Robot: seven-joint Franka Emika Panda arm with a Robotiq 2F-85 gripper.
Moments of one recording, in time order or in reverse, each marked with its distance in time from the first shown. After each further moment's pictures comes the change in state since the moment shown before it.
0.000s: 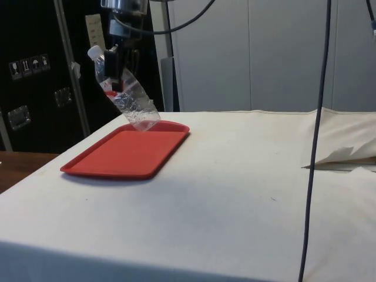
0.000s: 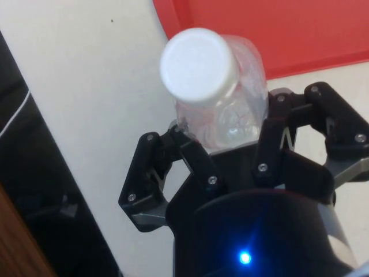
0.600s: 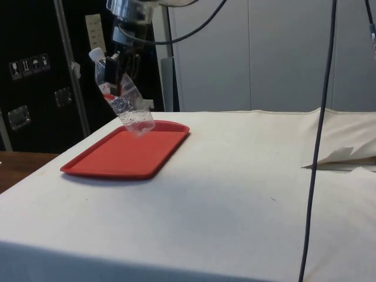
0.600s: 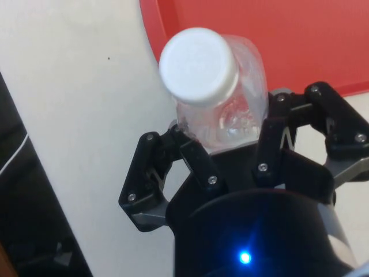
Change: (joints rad) arm 0.011 -0.006 0.004 -0.091 0.000 0.212 0.000
